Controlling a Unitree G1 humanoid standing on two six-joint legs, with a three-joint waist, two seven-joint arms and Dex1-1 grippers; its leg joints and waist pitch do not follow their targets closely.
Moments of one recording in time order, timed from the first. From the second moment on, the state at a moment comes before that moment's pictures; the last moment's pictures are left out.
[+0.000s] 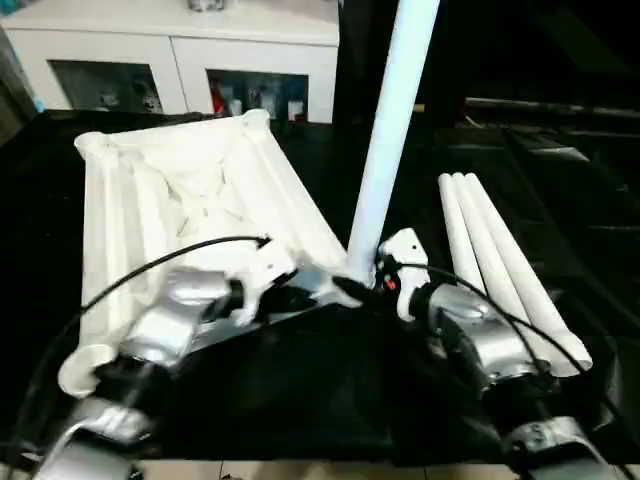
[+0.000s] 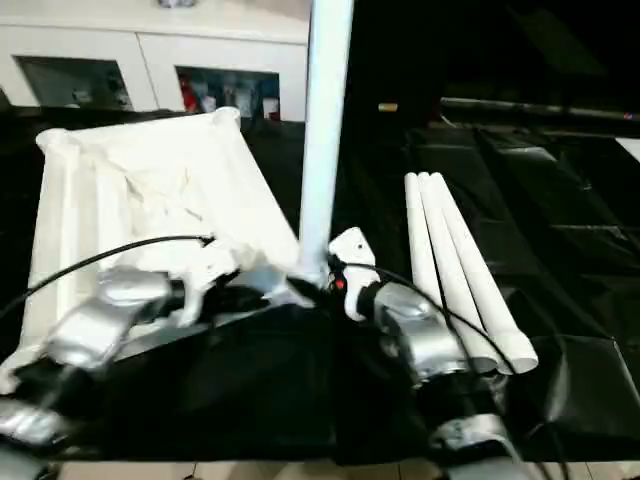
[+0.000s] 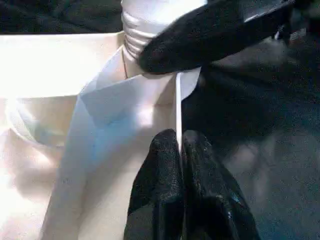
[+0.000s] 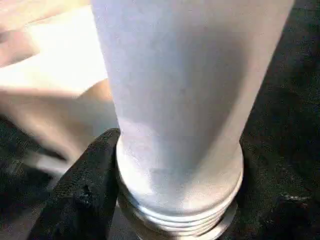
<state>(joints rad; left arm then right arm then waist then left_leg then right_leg) -0.58 0.23 -0.25 0.54 0.06 0.29 -0.86 -0.53 -0.07 0.06 0.66 0.10 0.14 0.41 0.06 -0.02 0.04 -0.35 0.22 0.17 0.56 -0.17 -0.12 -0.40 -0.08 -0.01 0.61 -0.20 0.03</state>
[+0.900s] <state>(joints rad) -0.67 0.10 -0.24 0.66 0.08 0.25 -0.66 -0.53 -0.06 -0.02 0.66 0.09 0.07 0.24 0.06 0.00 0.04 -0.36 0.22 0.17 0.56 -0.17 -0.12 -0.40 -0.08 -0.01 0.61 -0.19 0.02</state>
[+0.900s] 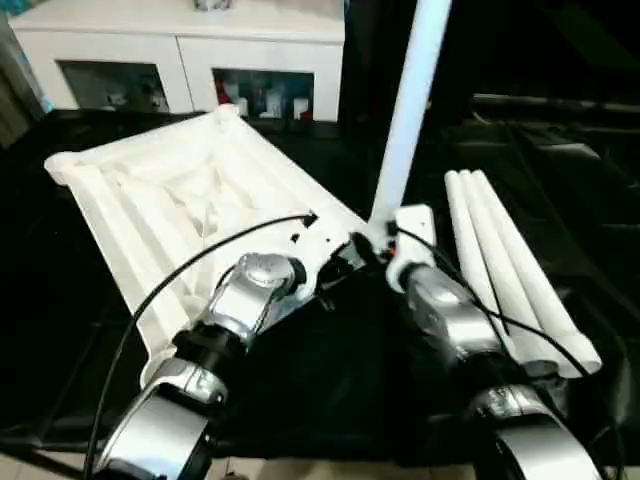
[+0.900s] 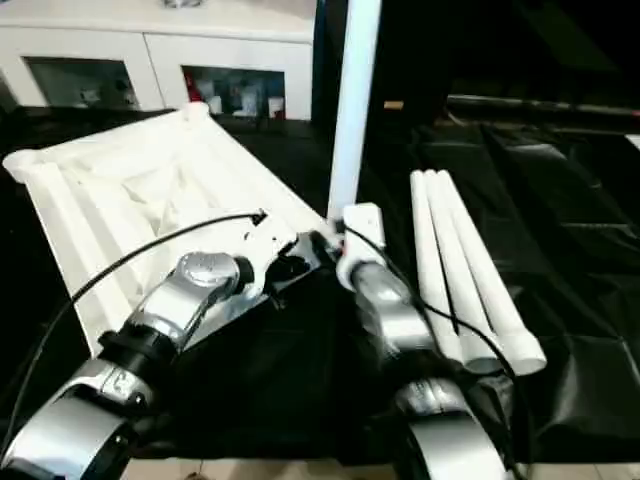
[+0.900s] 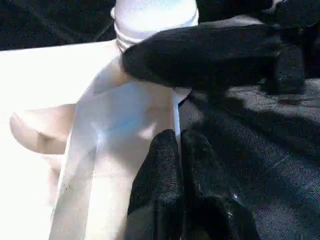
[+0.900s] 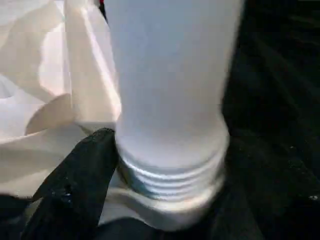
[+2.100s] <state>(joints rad) -0.31 0.80 0.02 0.29 0.11 0.55 -0.75 -0.53 -0.10 0.15 0.62 0.03 0.28 0.44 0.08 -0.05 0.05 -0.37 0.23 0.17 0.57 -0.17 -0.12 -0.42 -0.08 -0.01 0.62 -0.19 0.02</state>
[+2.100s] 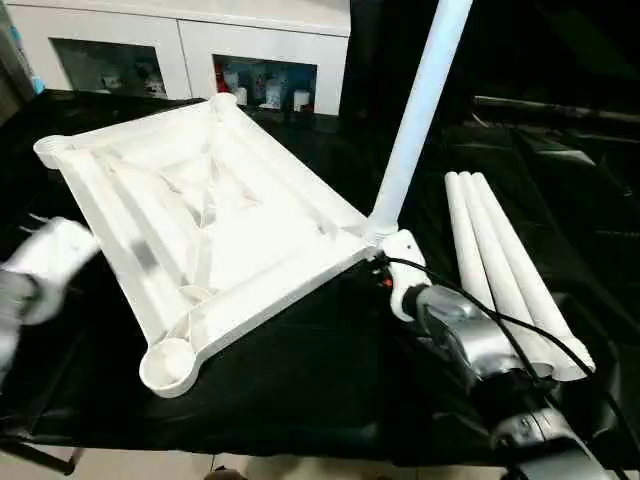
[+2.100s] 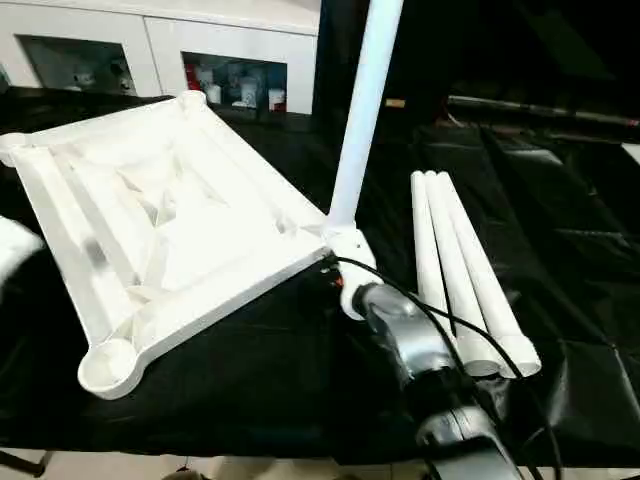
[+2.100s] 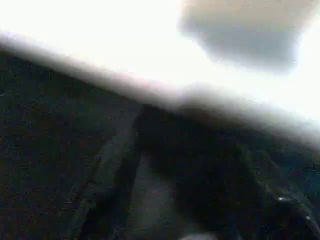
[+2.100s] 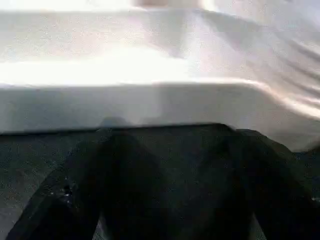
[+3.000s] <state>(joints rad) -0.26 0.43 -0.22 0.06 -0.09 0.48 -0.92 -0.41 -0.19 0.14 0.40 0.03 0.30 0.47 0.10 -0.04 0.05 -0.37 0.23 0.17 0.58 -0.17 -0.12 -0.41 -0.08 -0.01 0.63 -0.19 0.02</state>
